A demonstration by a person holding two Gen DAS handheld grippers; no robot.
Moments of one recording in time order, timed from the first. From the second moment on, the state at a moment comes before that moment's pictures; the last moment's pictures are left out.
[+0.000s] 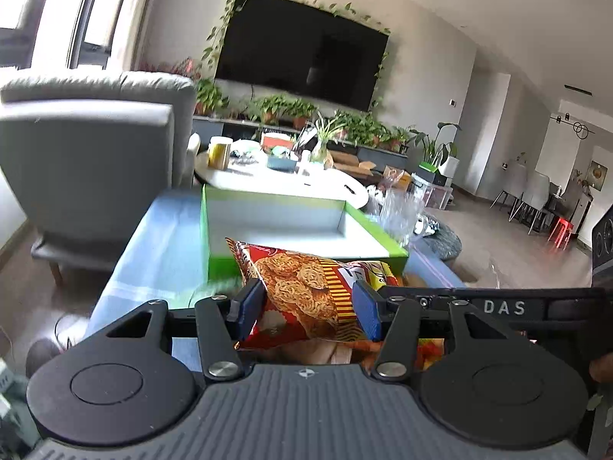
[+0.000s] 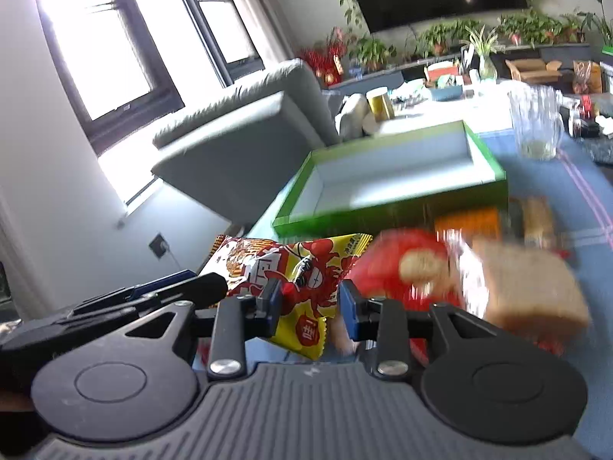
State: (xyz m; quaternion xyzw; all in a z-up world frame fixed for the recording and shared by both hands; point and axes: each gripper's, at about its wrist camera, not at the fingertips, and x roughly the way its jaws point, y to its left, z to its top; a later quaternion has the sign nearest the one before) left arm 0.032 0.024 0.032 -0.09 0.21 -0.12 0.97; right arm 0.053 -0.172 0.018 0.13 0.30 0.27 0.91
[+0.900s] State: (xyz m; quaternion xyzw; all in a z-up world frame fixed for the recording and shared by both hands) left arm 0.248 0.034 0.012 -0.09 0.29 -0.09 0.95; right arm 0.254 -0.150 0.000 0.12 0.35 0.25 0.89
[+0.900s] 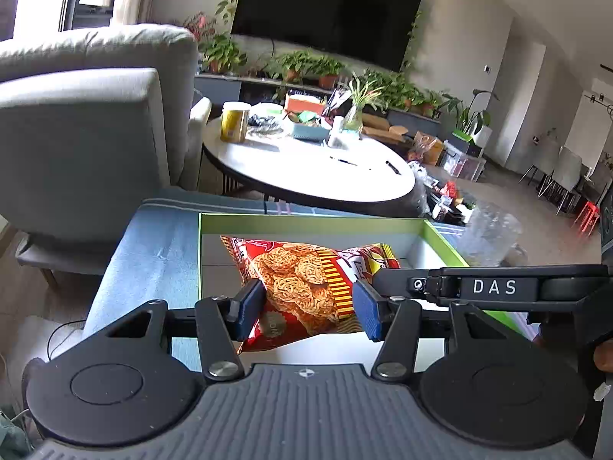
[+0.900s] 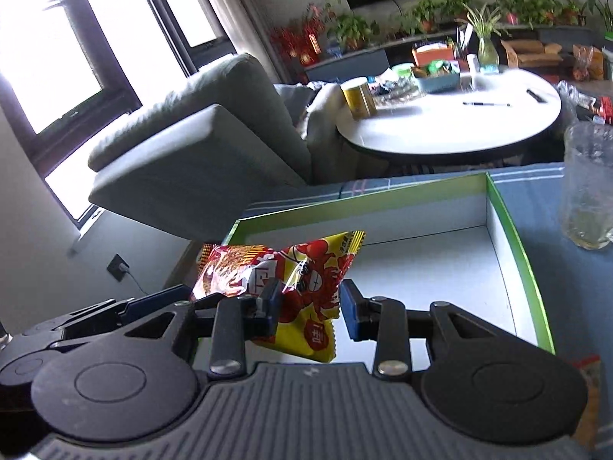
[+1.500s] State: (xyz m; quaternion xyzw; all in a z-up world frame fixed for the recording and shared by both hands) left arm 0.276 0.049 0.012 -0.08 0.31 -0.07 0.95; right arm 0.295 -0.136 -0.019 0.09 0.37 0.23 0.90
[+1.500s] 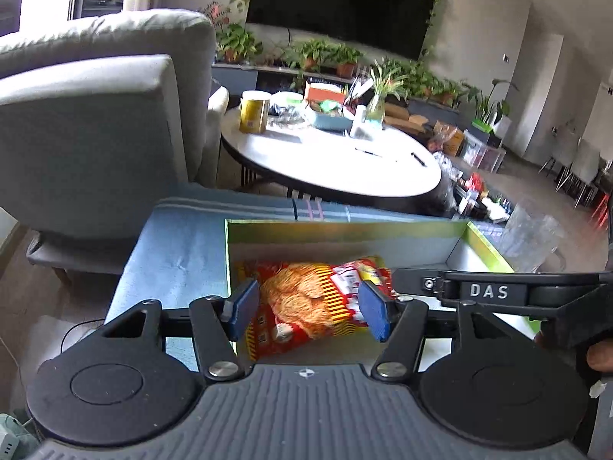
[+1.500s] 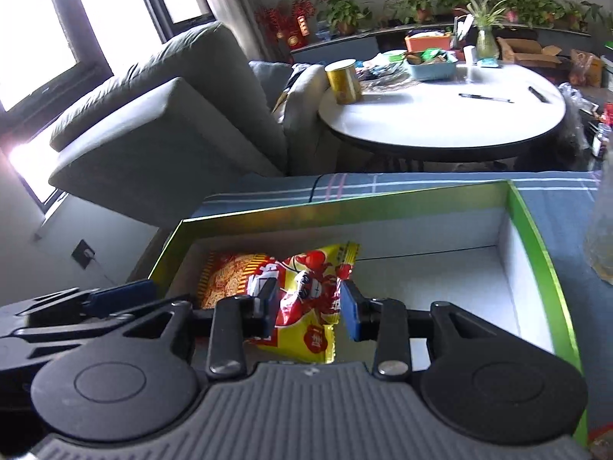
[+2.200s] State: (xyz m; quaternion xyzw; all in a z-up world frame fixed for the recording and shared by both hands) left arm 0.145 0.086 -0.017 -0.10 0.36 -0.01 0.93; right arm 0.163 -0.114 0.007 0.11 0.38 0.30 0.87
